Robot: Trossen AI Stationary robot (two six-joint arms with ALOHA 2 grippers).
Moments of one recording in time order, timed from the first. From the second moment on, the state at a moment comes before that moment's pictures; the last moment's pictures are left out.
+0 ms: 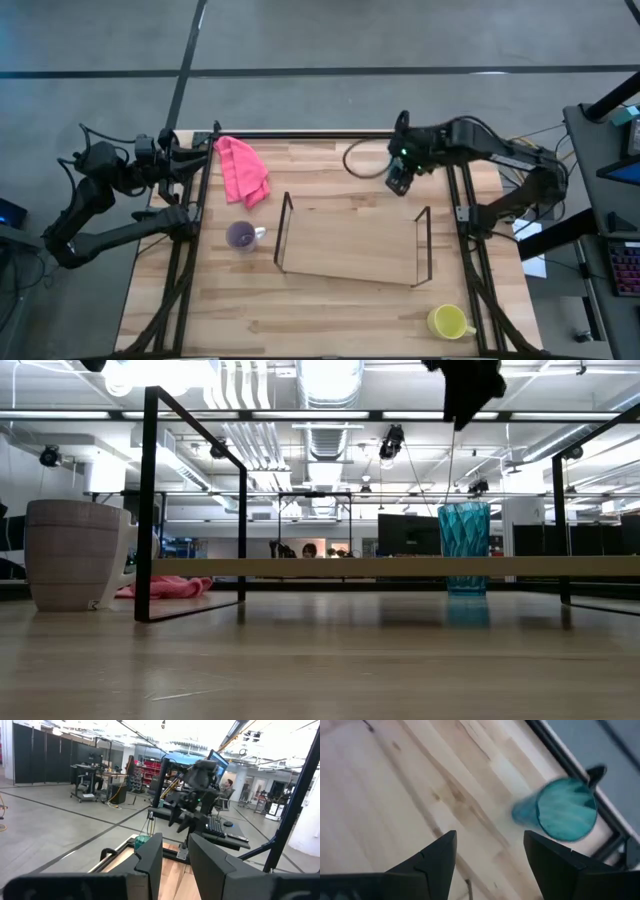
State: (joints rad) left arm 0.50 0.38 0.88 -0.43 0.23 -0.20; right arm -0.21 1.40 1.60 -1.41 0.23 0.39
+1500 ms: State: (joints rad) left arm 0.50 0.36 0.88 -0.43 0.23 -0.20; right arm -0.52 1.62 1.52 -1.42 0.12 0.30
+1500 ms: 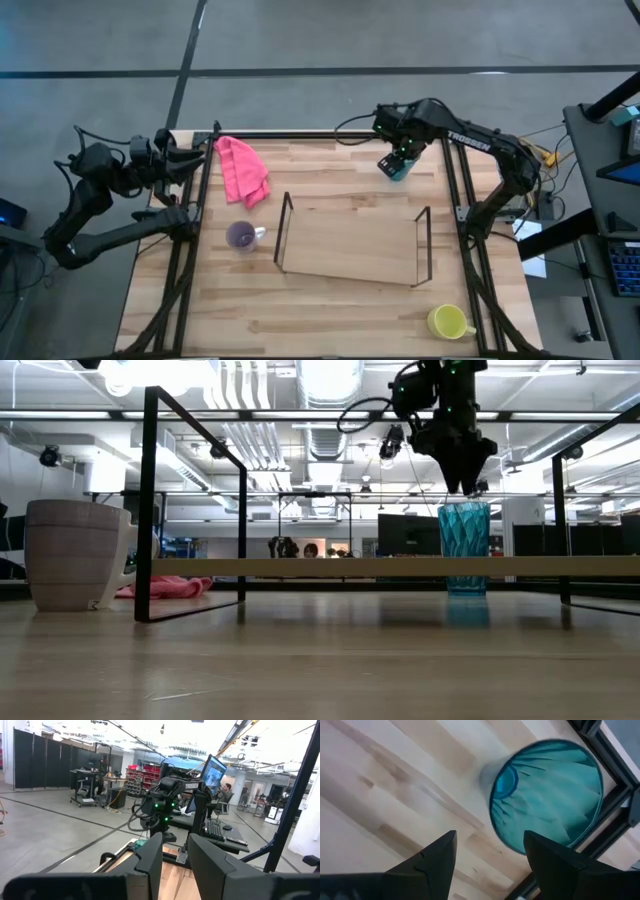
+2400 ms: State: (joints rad) left arm 0.50 0.34 0.88 -0.43 0.23 -0.20; right arm -0.53 1.61 1.33 -1.21 0.13 0.29
